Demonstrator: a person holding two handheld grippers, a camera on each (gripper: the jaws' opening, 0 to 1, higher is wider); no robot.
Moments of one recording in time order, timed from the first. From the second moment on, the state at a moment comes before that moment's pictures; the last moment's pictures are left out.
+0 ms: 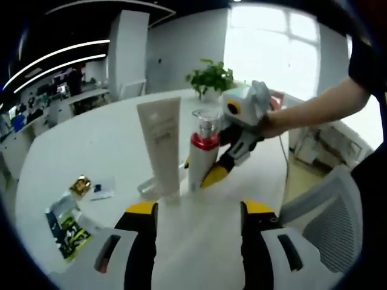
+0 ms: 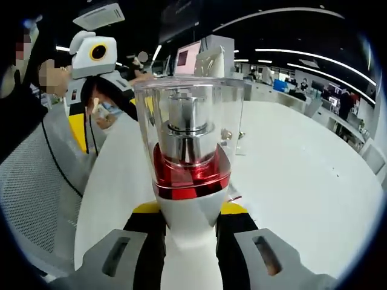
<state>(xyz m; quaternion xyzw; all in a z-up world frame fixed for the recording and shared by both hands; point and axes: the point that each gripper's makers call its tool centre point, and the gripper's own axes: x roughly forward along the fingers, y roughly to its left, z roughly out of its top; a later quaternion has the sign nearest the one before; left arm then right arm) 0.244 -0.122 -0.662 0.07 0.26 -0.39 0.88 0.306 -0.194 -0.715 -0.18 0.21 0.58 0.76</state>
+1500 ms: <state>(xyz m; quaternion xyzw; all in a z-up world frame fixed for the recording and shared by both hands) 0.249 -0.114 -0.660 0.03 0.28 -0.37 0.89 0.314 -0.194 -0.714 -0.17 0.25 0.57 0.77</state>
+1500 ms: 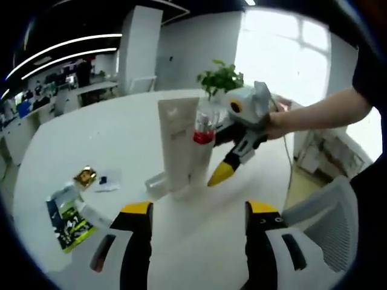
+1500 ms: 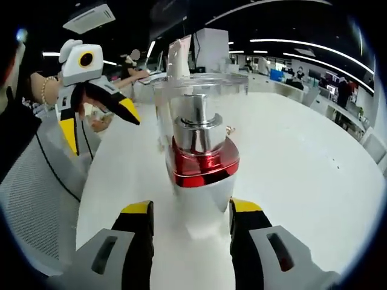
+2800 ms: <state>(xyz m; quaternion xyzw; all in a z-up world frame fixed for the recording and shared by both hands) 0.204 -0.064 -0.640 0.01 0.30 -0.32 0.90 0.258 -0.201 -0.686 -0.12 0.25 0.45 0.85</state>
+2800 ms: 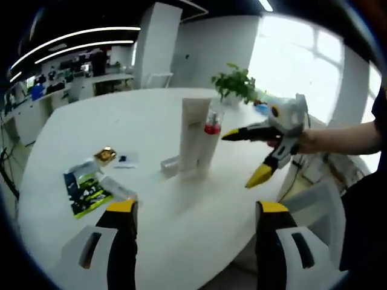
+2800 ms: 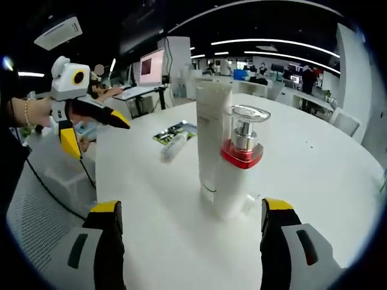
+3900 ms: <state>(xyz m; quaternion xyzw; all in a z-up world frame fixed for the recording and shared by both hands) 0.172 -0.001 -0.665 -0.03 0.35 -0.32 0.88 0.202 -0.178 -0.680 -0.06 0.27 0.37 0.89</state>
